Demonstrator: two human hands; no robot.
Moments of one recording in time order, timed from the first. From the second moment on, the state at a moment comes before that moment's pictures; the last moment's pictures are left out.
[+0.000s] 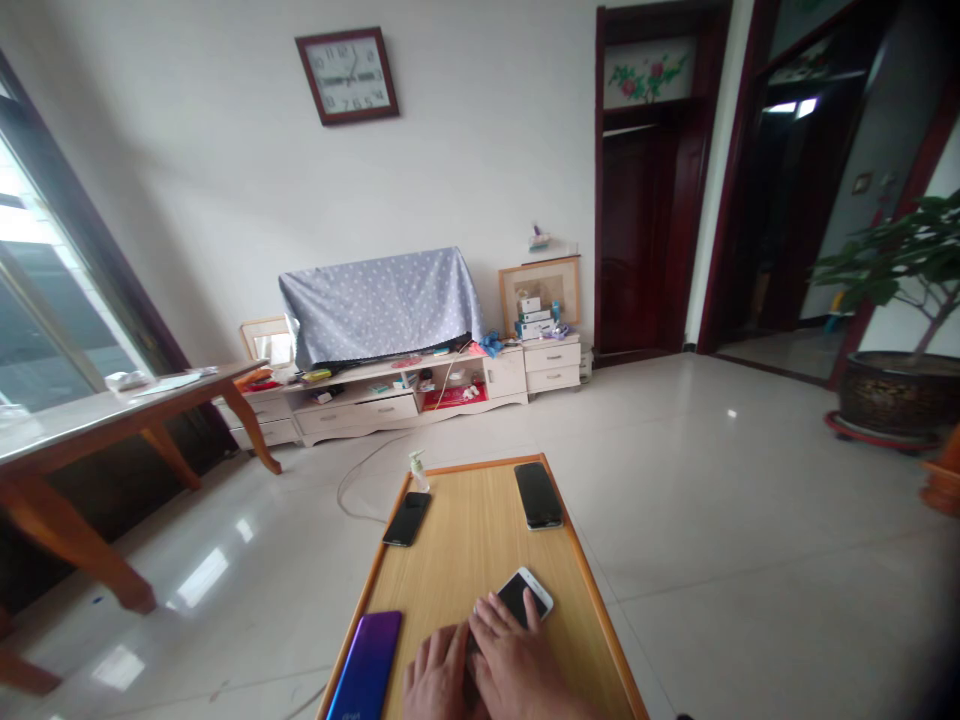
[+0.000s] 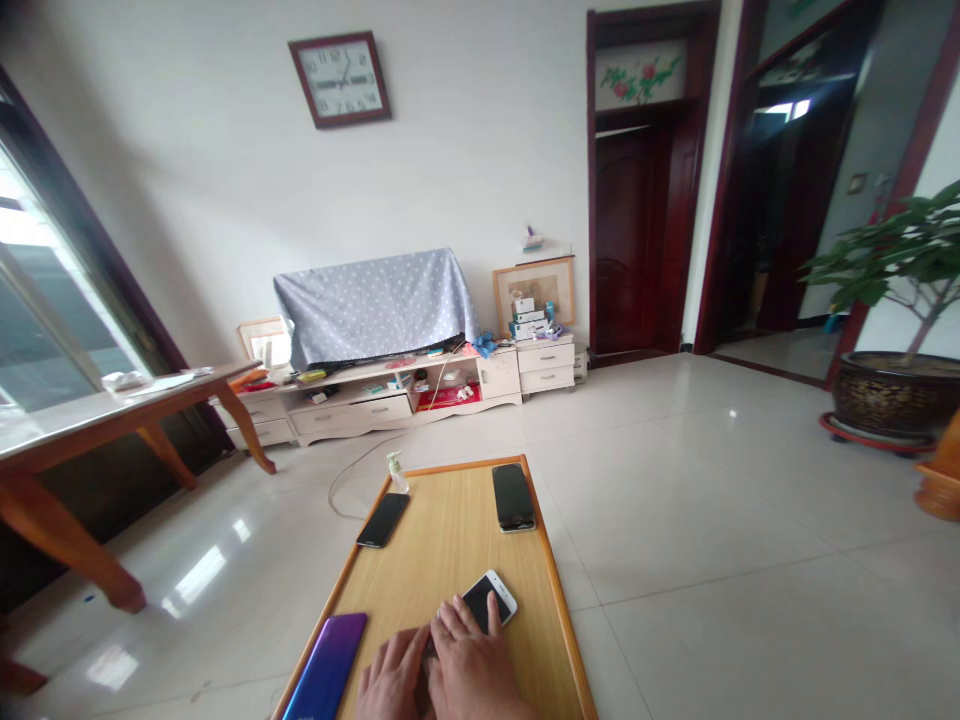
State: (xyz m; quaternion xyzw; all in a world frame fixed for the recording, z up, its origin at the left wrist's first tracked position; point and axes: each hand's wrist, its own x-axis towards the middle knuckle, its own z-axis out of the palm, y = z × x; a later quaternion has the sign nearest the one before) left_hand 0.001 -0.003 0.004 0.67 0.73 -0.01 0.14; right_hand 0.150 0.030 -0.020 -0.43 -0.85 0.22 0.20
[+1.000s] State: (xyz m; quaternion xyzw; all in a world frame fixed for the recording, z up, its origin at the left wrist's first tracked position) left_hand -0.003 -0.001 -0.004 0.67 0.73 0.02 0.13; right_hand 0.163 0.048 -0.029 -0.56 -0.78 0.15 0.23
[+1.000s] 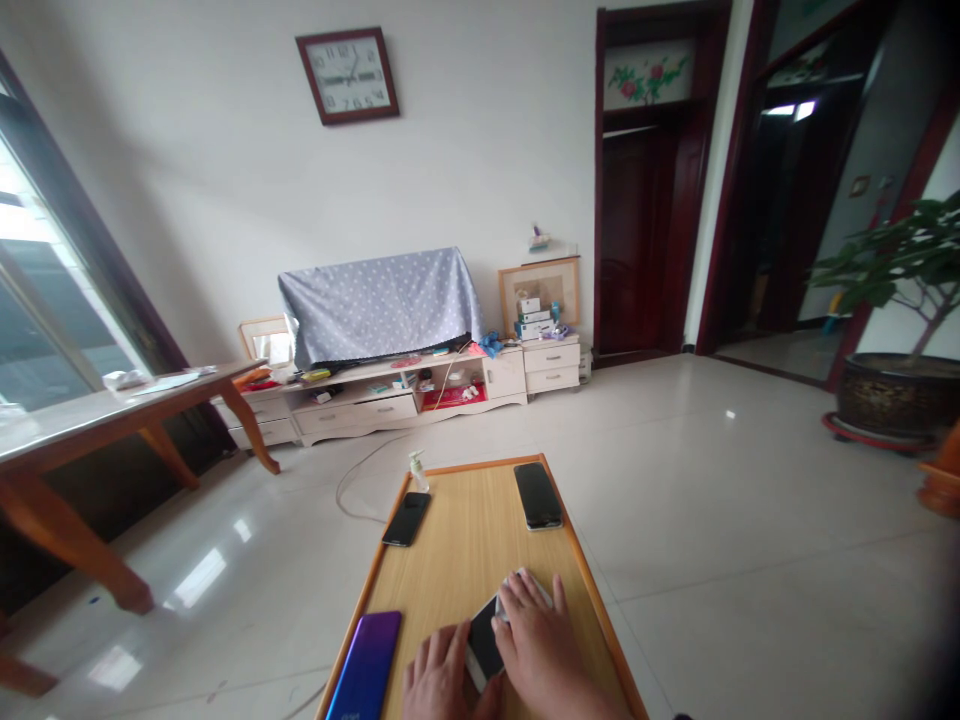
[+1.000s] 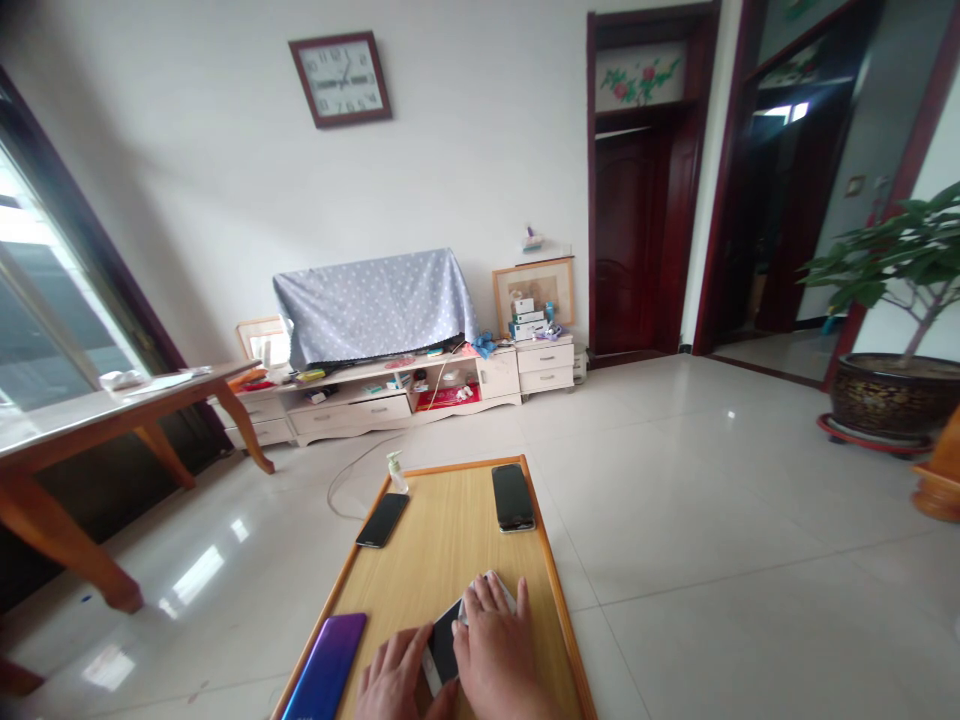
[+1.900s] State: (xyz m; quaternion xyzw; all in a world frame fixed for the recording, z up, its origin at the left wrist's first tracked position) left_hand 0.002 -0.003 0.005 0.67 0.73 0.01 0.13; right_hand 0.173 0.042 -0.016 -0.56 -0.79 0.16 0.19
